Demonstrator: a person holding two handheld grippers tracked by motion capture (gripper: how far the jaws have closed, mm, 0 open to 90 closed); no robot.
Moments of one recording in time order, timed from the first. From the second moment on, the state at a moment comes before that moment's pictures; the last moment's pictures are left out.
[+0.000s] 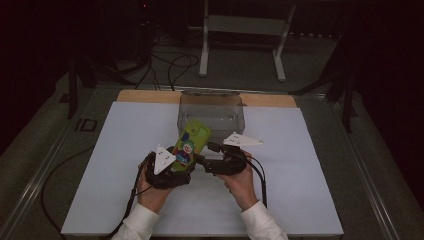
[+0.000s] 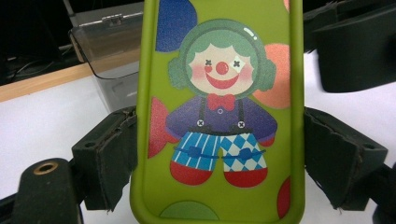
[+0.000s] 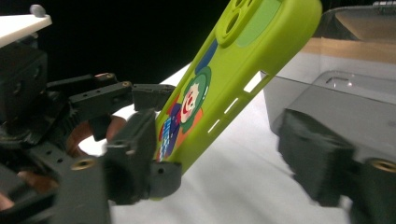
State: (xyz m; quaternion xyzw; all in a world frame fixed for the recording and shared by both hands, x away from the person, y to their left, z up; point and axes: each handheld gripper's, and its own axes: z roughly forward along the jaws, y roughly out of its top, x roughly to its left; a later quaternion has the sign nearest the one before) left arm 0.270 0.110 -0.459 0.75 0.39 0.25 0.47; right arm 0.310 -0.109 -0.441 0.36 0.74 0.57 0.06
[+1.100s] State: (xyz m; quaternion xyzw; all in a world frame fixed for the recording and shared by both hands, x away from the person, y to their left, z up) left arm 0.266 0.105 -0.467 0.71 0.44 0.26 0.49; right arm 0.315 -0.091 -0.446 0.41 0.71 0.58 -0.01
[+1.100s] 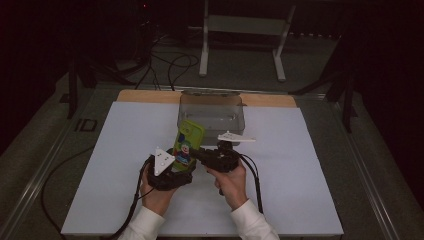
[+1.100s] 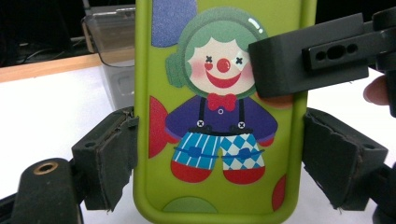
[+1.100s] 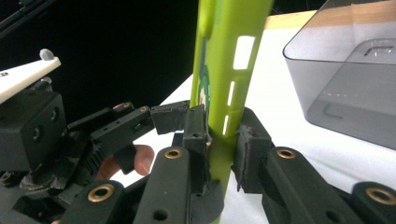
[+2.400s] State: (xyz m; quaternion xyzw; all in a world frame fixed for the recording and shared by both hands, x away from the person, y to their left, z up) left arm 0.268 0.100 -0.473 0.72 0.44 0.24 0.49; right arm 0.314 -0.091 -0.450 0.42 0.70 0.57 0.00
